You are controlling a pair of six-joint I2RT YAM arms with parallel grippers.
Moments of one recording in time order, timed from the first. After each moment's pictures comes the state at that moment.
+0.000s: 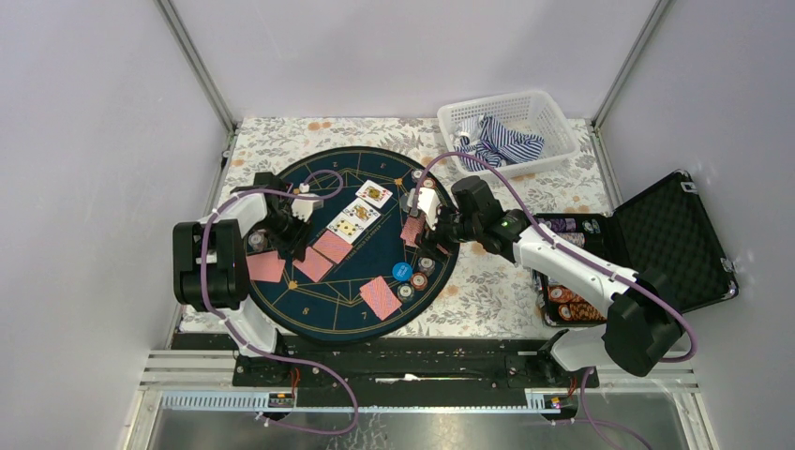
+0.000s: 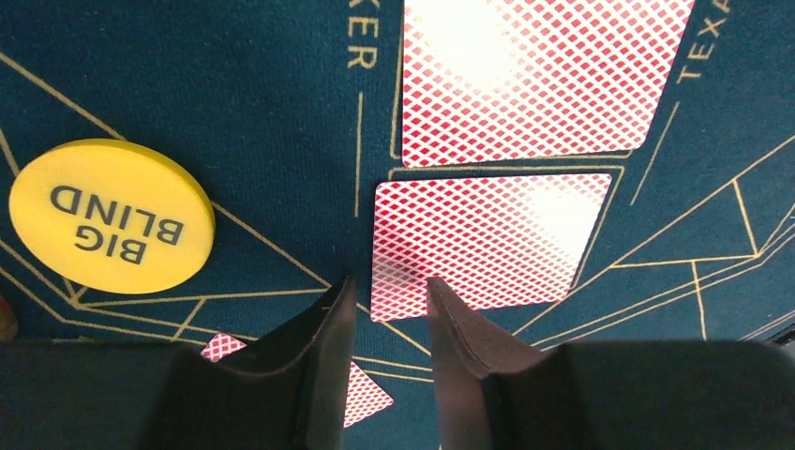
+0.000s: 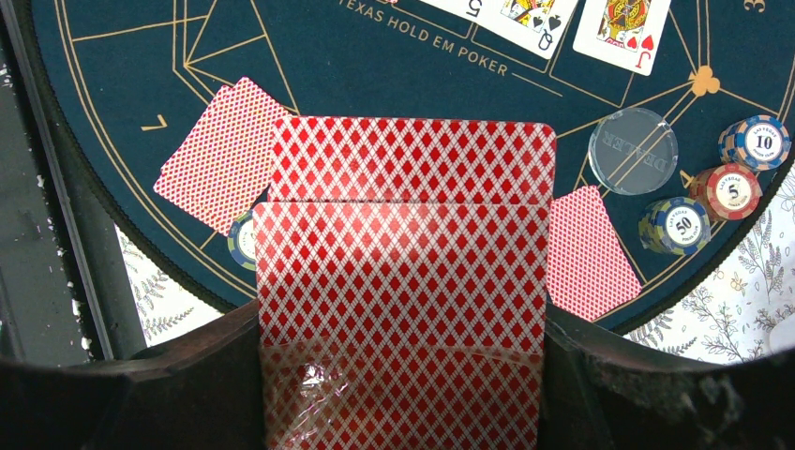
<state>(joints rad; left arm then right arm) 0.07 1.71 1.05 -0.80 0.35 0.61 0.68 1.38 0.99 -0.33 -0.43 -0.44</state>
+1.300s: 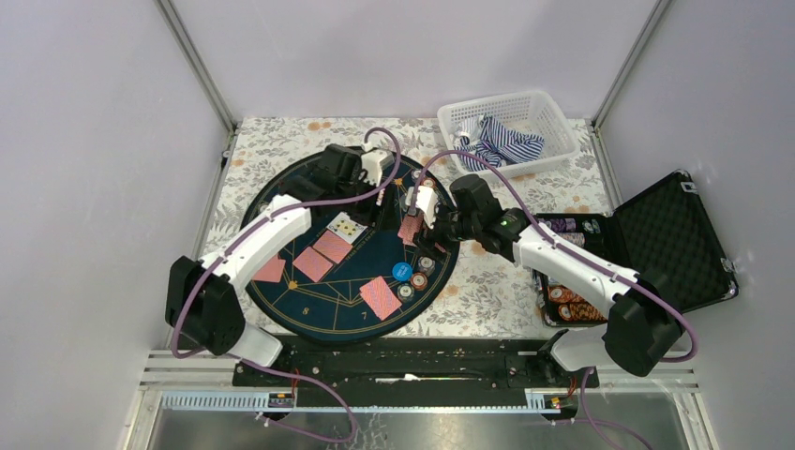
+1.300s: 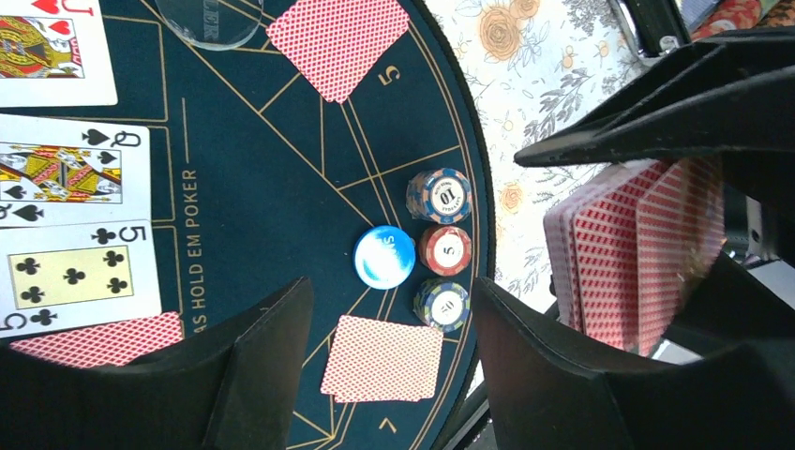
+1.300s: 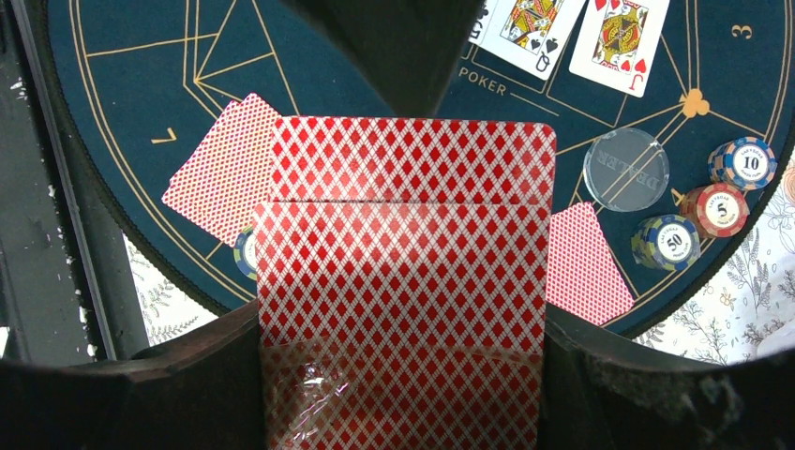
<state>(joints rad) -0.49 1.47 1.25 -0.58 0.45 -0.13 0.70 1.38 1.02 -0.33 -0.43 -0.44</state>
